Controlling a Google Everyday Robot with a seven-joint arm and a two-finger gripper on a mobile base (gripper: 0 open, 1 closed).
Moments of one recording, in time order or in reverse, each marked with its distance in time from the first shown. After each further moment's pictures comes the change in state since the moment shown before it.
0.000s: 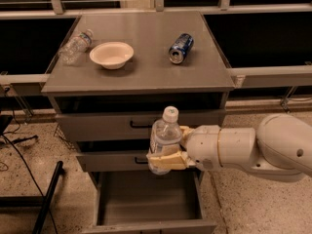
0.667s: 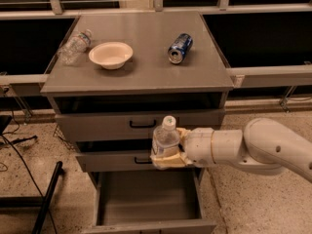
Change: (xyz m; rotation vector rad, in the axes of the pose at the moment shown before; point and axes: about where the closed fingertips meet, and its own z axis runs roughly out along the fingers) arm 0.048 -0.036 0.029 -0.015 0.001 -0.129
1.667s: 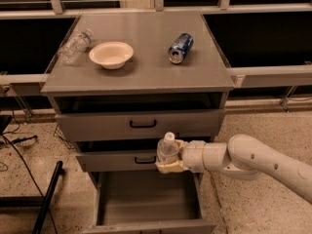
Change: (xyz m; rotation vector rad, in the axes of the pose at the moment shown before) arm 0.122 -0.042 0.056 0.020 0.031 -0.013
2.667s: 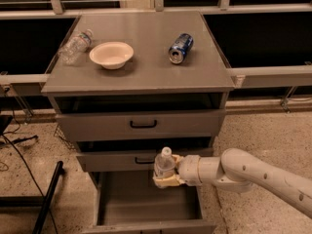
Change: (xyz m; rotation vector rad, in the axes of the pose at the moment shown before) arm 0.050 0.028 0.027 -0.059 0.003 0.066
